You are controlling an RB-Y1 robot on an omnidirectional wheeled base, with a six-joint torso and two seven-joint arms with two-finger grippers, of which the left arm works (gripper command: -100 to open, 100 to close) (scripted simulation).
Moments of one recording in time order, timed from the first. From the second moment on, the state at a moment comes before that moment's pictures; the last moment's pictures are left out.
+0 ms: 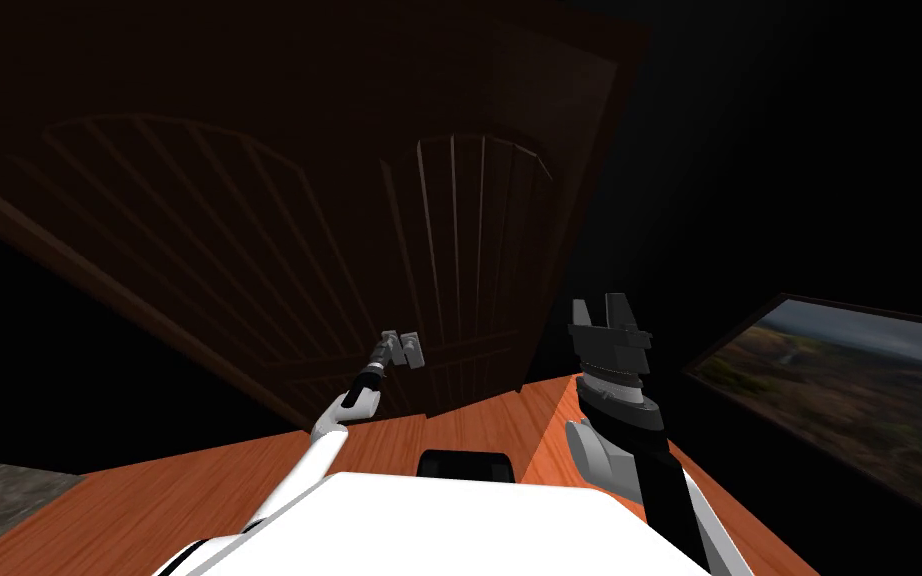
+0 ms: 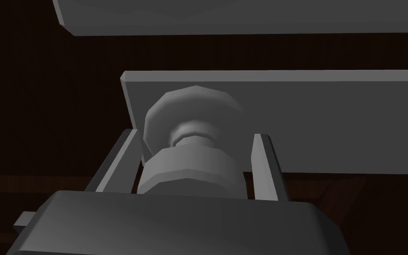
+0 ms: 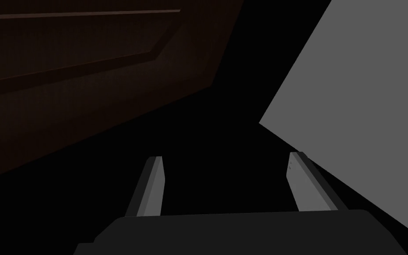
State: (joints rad) arm -0.07 0.30 0.13 -1.08 0.12 -0.37 0.17
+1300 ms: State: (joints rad) arm -0.03 0.33 0.10 -1.12 0.13 -0.36 0.19
